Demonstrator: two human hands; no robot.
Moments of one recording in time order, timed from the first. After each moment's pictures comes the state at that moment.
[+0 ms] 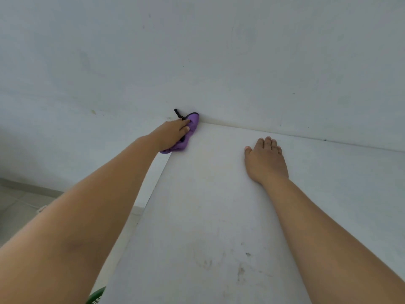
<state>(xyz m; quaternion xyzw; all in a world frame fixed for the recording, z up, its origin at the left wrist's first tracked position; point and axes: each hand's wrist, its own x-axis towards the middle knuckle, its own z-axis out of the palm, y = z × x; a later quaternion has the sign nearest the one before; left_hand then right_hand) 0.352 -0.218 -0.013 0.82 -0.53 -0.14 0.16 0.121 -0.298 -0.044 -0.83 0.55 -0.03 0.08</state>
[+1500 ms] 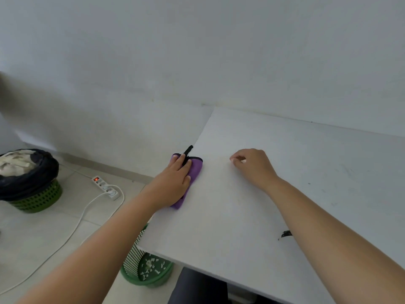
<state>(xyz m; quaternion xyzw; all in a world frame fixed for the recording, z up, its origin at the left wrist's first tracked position) 0.194 0.098 -0.031 0.83 -0.54 -0.08 0.12 0.036 -0.072 -0.005 -0.89 0.33 -0.20 0.26</state>
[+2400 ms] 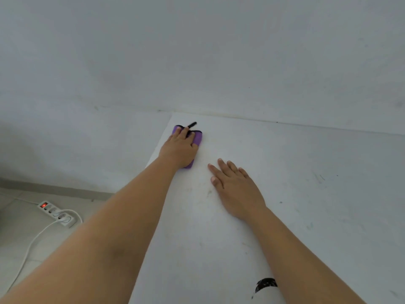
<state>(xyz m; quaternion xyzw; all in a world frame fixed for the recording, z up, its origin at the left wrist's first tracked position) 0.222 -0.136 -0.027 0.82 -0.57 -0.04 0.09 0.013 -0.123 -0.038 -0.92 0.37 -0.05 0.11</state>
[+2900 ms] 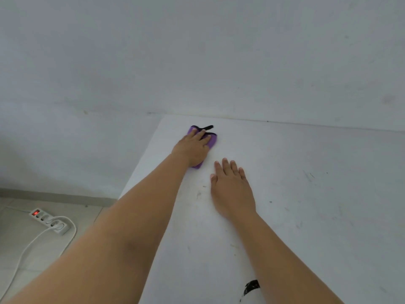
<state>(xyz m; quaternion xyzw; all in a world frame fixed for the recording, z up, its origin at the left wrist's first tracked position) 0.183 -0.175 -0.024 0.77 -0.64 -0.04 0.03 0.016 -0.124 -0.043 -0.87 0.47 -0.08 0.10</state>
